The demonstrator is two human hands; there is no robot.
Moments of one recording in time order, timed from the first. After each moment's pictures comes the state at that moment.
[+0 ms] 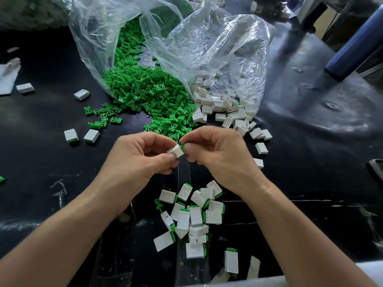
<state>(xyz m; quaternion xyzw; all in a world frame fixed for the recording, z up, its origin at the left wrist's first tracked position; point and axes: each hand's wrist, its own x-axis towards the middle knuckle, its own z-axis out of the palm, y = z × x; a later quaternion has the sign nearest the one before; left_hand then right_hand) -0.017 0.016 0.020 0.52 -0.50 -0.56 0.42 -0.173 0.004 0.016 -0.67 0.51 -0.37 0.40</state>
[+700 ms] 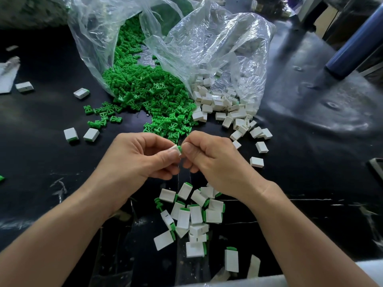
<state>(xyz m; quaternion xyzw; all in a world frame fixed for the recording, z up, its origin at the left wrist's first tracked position) -0.015 0.015 0.021 0.49 -0.50 -0.58 0.40 -0.171 0.011 0.022 -0.73 0.52 -0.27 0.37</state>
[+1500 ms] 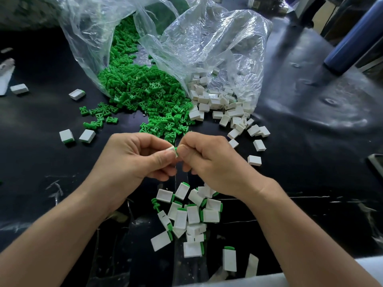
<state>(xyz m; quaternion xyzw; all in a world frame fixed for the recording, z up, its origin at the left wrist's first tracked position) -0.017 0.015 0.022 0.49 -0.51 -0.57 0.41 -0.172 0.011 0.023 -0.74 0.50 -0.26 0.36</state>
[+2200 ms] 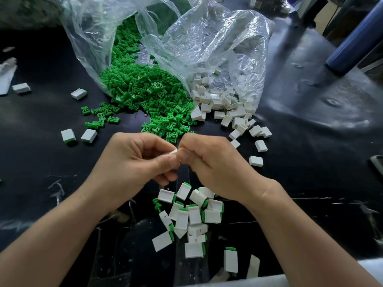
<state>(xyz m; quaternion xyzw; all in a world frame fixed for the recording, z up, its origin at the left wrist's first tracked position) -0.013 0.019 0.024 0.46 -0.59 -0.53 0.40 -0.172 0.012 0.024 -0.83 0.45 -0.24 0.24</state>
